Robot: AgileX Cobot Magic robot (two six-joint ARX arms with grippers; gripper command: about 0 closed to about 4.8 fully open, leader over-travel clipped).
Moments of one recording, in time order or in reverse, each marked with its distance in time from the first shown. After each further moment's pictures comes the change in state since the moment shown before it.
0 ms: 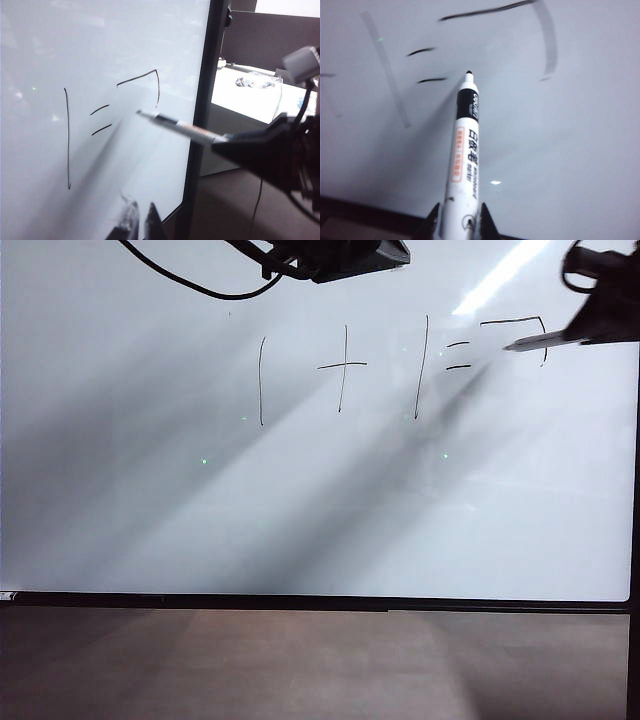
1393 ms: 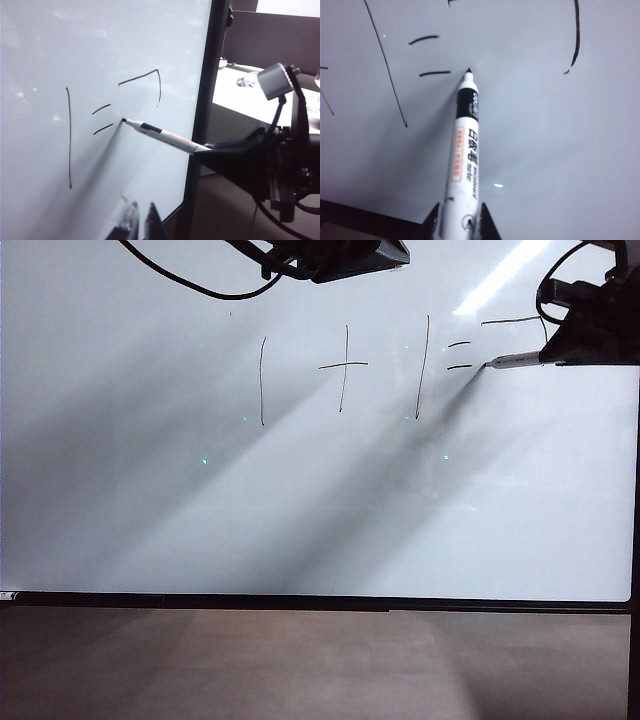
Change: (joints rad) left arm 0.000 0.000 0.000 -0.001 0.000 0.000; right arm 0.022 0.108 -0.001 0.121 0.005 0.000
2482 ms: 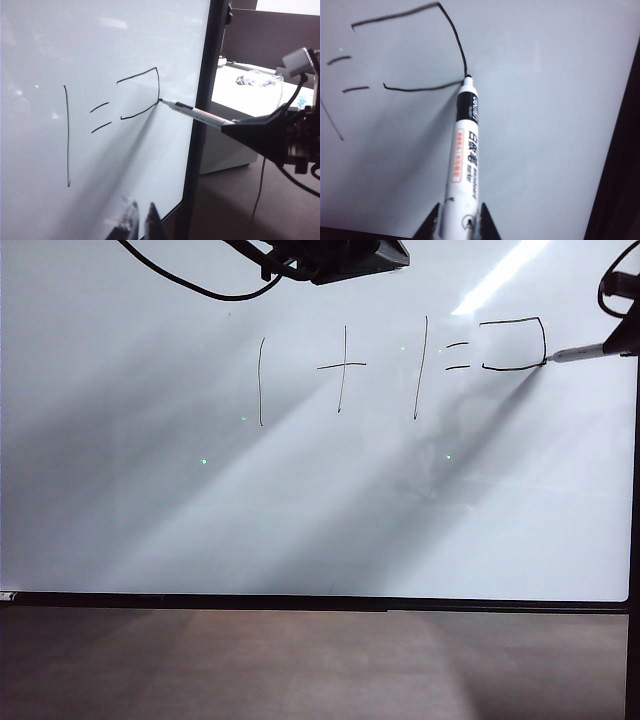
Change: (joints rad) left arm 0.000 0.000 0.000 -0.008 0.000 0.000; right arm -0.174 -0.047 -0.001 -0.033 -0.067 -0.004
